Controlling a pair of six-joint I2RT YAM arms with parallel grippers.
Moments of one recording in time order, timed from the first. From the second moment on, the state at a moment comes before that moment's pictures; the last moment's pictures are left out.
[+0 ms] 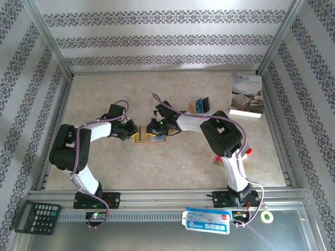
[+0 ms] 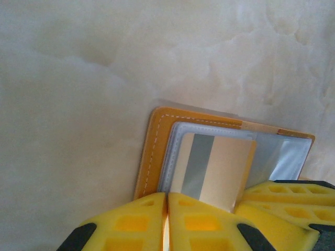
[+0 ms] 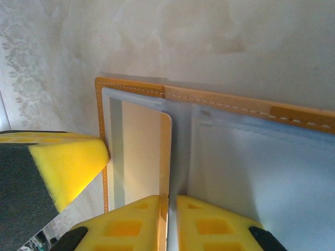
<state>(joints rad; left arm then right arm) -0.17 1.71 0.84 -0.22 0.43 -0.71 0.69 2.14 1.36 -0.17 -0.53 0.87</state>
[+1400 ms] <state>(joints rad) -0.20 1.71 0.90 -0.34 0.39 -0.63 0.67 2.09 1.27 -0.03 -0.59 0.91</state>
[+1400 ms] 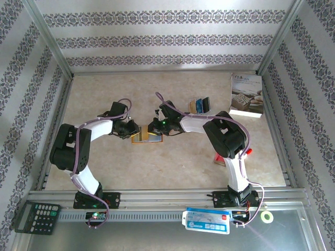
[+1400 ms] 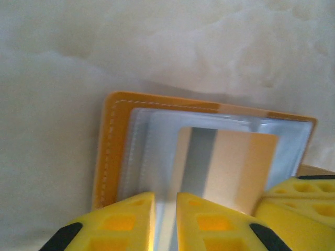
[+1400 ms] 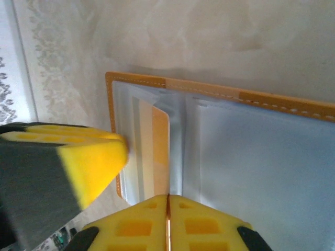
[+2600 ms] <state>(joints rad) -0.20 1.71 0.87 -0.27 0.39 -0.66 0.68 2.10 1.26 0.05 -0.61 1.00</state>
